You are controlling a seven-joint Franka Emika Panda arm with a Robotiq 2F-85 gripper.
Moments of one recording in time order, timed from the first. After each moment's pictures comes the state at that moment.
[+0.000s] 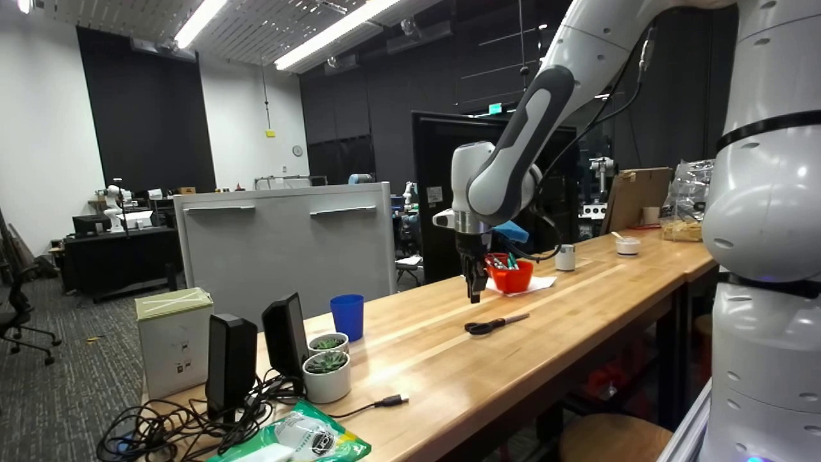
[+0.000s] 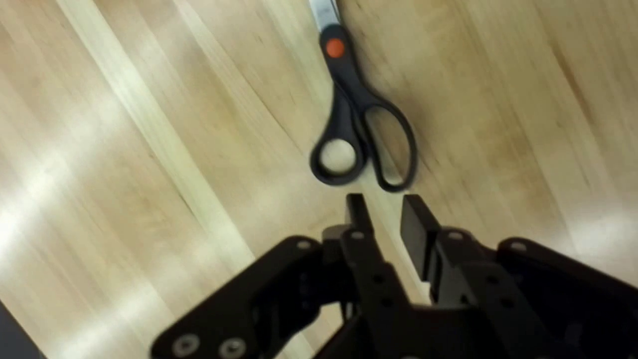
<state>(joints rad) -0.01 -0.10 -0.01 -2.58 -0.29 2.67 -0.78</state>
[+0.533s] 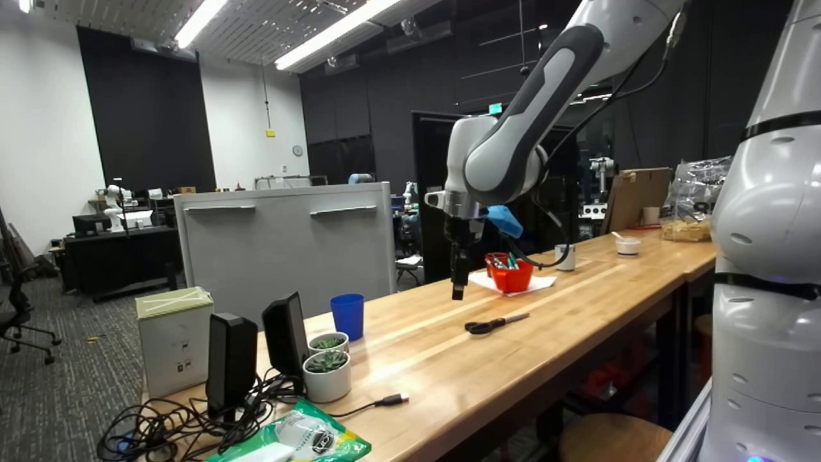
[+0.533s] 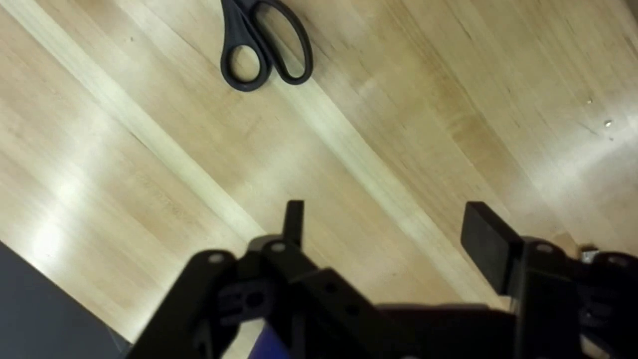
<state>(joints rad) 0.09 -0.27 0.04 -2.68 -0.13 2.66 -0.57</state>
